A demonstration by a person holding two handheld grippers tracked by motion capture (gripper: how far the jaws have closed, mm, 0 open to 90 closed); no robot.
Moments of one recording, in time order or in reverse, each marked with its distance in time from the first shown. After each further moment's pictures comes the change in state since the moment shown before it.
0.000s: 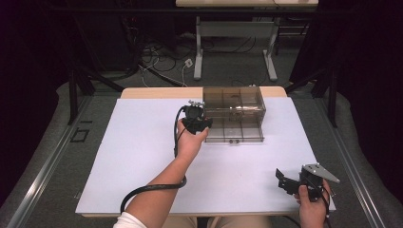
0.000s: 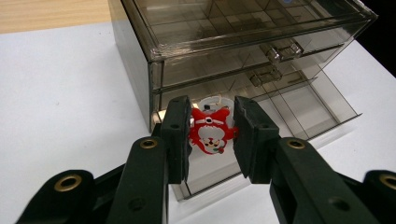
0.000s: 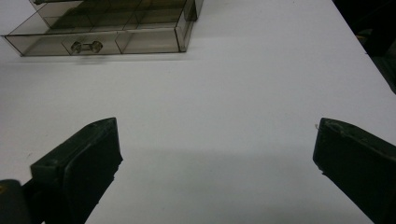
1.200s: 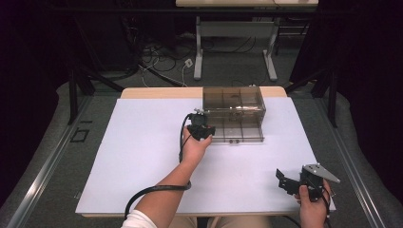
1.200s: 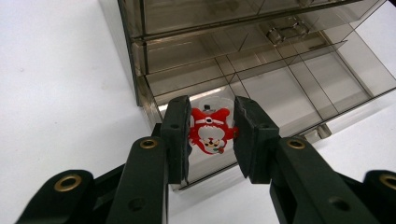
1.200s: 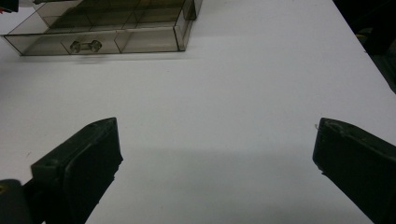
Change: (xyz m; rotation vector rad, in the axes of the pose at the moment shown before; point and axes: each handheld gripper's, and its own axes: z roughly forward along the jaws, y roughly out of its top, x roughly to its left) left arm -0.003 -0.023 0.034 0.078 0.018 0.017; right arm -0.001 0.000 0.000 0.003 -0.007 0.001
